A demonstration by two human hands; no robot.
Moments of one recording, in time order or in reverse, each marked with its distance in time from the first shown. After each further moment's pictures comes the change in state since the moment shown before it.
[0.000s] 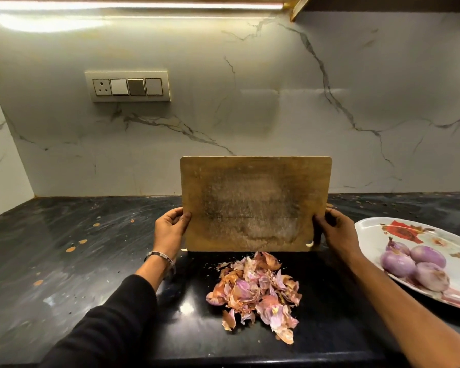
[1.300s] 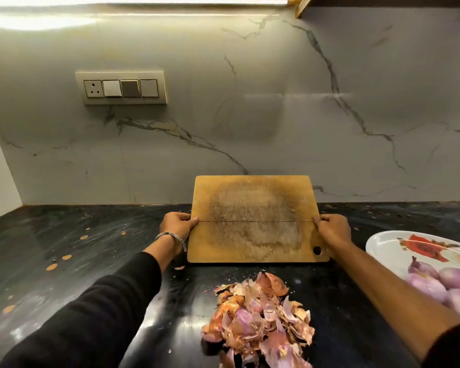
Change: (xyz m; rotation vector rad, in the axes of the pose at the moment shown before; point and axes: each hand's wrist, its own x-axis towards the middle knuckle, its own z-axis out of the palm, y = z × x) left_hand 0.088 -0.026 0.024 0.457 0.018 -0.258; right_hand 0.086 0.036 0.037 -0.323 0.109 0.320
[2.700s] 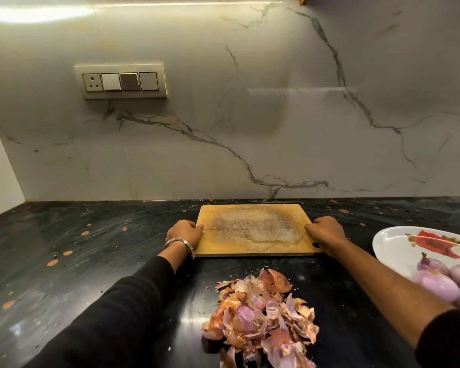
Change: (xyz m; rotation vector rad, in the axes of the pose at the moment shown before) left_hand 0.001 -0.021 0.020 0.538 -0.036 -0.025; right_hand 0.002 0.001 0.020 -0.283 -0.210 0.082
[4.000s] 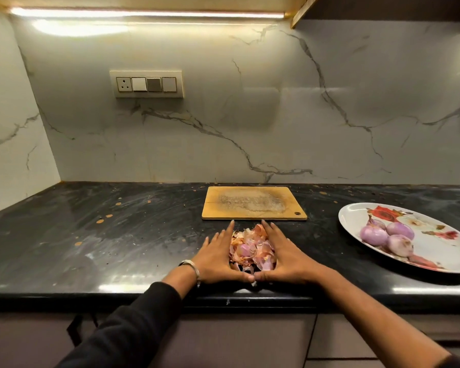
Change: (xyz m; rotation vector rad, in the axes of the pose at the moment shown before) left_hand -0.222 -0.026 -0.018 0.301 -0.401 0.623; right_hand -0.228 0.029 0.001 -0.285 -0.441 -0.729
